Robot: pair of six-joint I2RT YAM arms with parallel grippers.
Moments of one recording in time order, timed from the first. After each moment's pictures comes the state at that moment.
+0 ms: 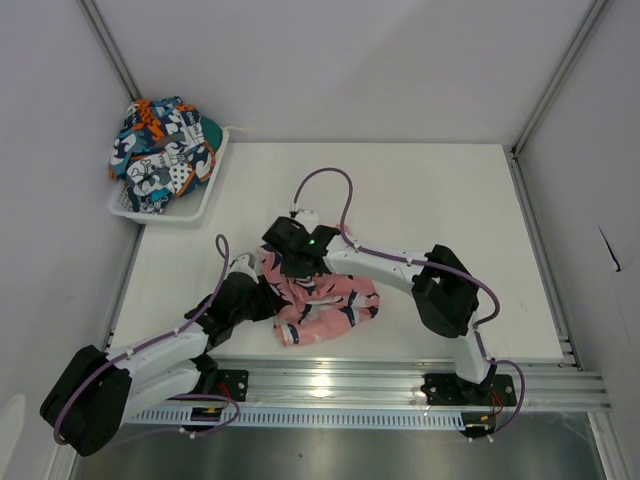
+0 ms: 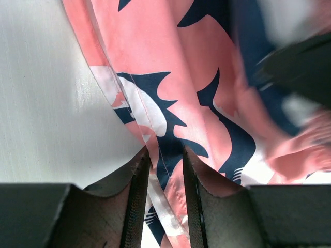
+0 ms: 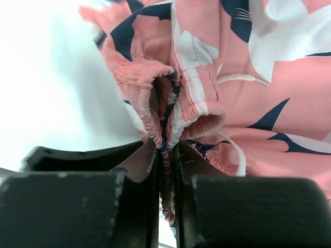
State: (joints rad) left arm -0.57 0.95 0.19 0.07 -0.02 -0.78; right arm 1.06 2.05 1.69 -0.69 0.29 0.99
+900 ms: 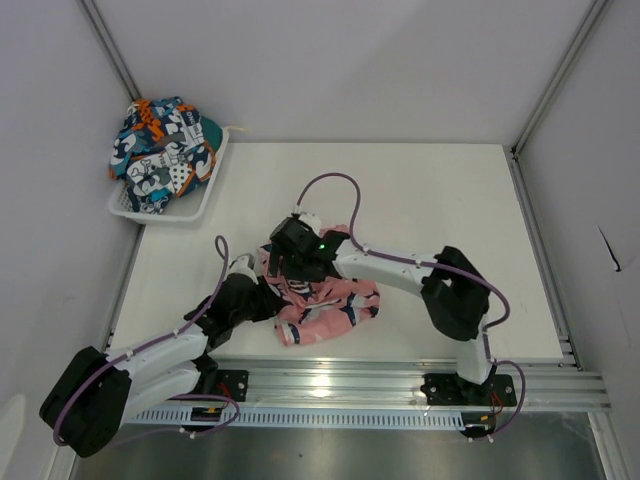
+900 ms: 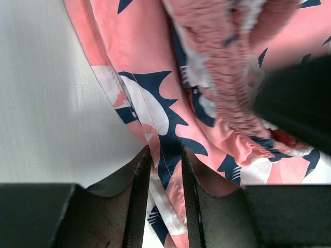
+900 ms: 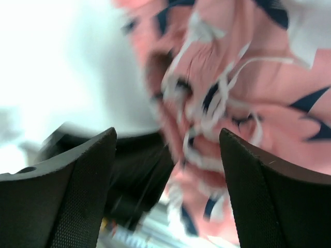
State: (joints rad) left arm -0.57 0.95 0.18 0.09 -0.02 -0.78; right arm 1.04 2.01 1.60 -0.55 0.21 1.00
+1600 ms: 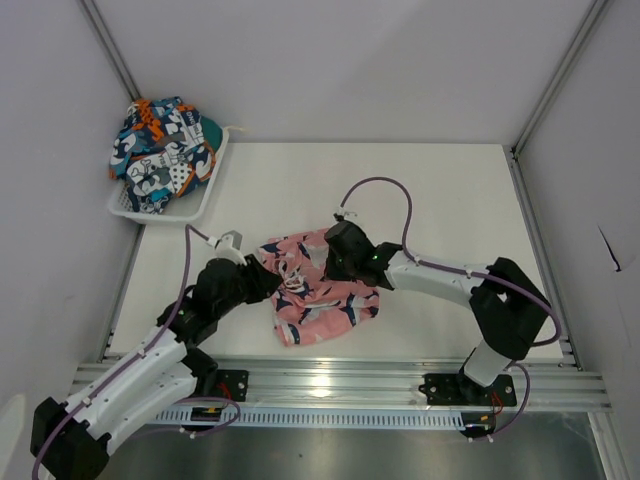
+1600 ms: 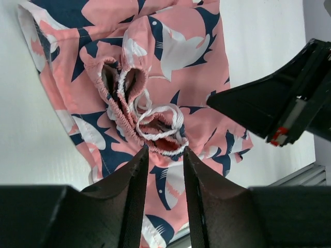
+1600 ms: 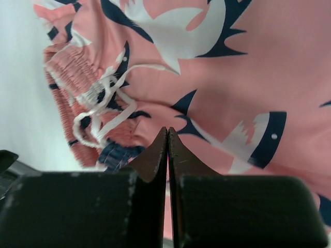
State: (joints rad) left arm -0.57 0.66 0.40 -0.25 -0.04 -0.78; right arm 0.90 1.64 1.08 -0.26 0.16 0.81
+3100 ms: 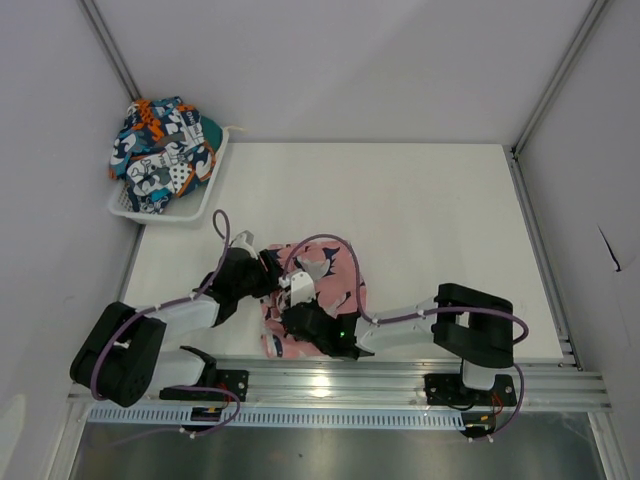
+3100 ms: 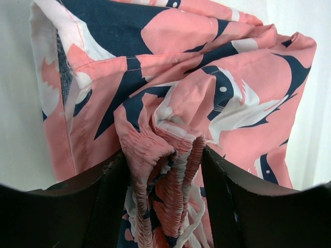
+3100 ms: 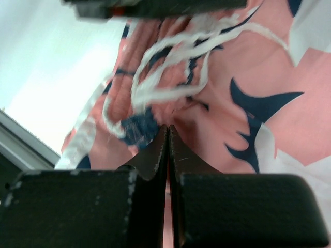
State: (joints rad) left arm -0.40 1.25 0.32 0.29 0.14 -0.78; right arm 1.35 1.78 0.93 0.16 0.51 0.61
